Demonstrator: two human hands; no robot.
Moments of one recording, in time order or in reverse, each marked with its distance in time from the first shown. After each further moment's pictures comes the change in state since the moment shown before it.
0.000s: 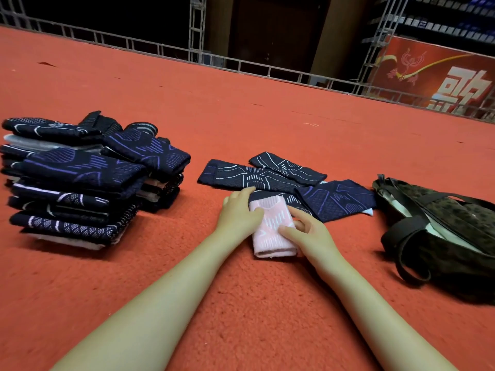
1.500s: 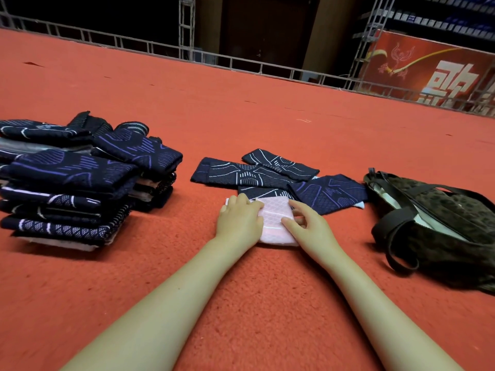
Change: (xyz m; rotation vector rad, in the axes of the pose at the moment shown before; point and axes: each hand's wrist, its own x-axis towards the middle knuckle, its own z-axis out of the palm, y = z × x) left_hand -0.018 0.010 0.010 0.475 -0.040 0.181; right_hand 0.004 0.002 -0.016 -0.527 0.189 -0.060
